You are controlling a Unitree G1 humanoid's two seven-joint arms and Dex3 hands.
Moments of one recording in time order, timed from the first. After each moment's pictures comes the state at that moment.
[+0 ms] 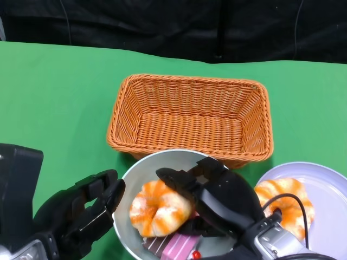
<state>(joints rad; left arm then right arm) 0.04 0.06 0.21 -0.63 -0.51 1.27 -0.13 -0.27 -0.13 0.63 0.32 -0.99 -0.16 -0.38</state>
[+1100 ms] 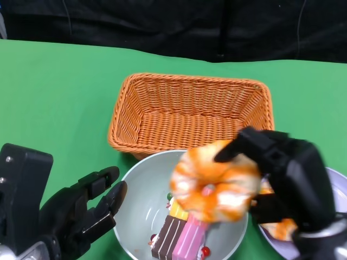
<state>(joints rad) 0.06 0.14 0.12 -0.61 -0.48 1.14 -0.14 -0.01 -0.27 0.29 -0.20 -0.76 -0.38 -0.51</state>
